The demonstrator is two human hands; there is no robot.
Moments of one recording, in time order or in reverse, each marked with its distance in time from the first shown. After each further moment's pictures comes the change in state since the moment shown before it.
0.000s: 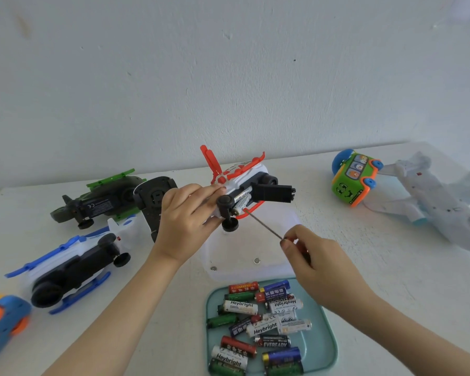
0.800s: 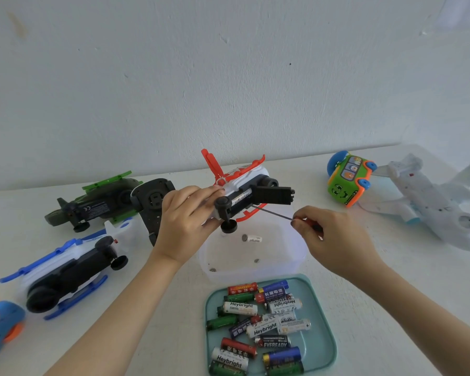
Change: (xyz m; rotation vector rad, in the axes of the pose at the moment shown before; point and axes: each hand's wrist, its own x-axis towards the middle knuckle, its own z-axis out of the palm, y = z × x) left_hand -0.007 -0.003 0.007 -0.065 0.010 -0.016; right_hand 0.027 0.017 -0.024 -0.201 0.155 -0.049
